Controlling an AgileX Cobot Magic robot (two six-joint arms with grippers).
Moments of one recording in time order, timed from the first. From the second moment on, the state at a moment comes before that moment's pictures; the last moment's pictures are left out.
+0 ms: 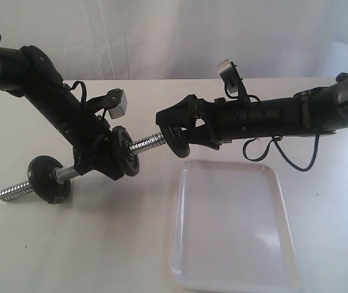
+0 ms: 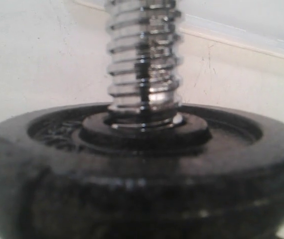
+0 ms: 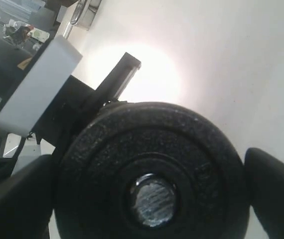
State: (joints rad) left arm -0.31 2.10 -1.56 -0.69 1.15 1.54; right arm 0.21 2.07 -1.19 1.69 1.04 -1.35
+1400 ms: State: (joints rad) left arm -0.32 2.12 -1.56 -0.80 1.14 1.62; right arm 0.25 2.14 -1.23 1.69 1.09 -1.31
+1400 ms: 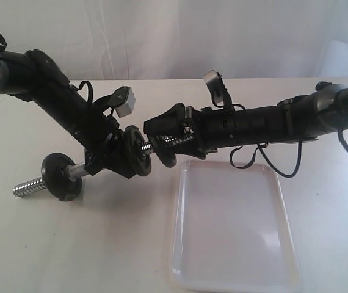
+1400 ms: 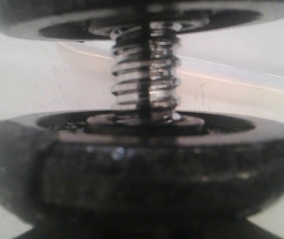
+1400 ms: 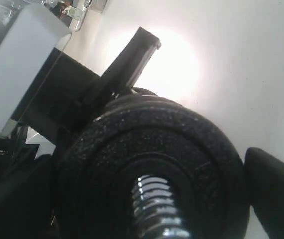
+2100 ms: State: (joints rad) left arm -0.32 2.12 -1.56 -0.80 1.13 1.61; right arm 0.25 2.14 -1.28 1.65 1.07 -1.19
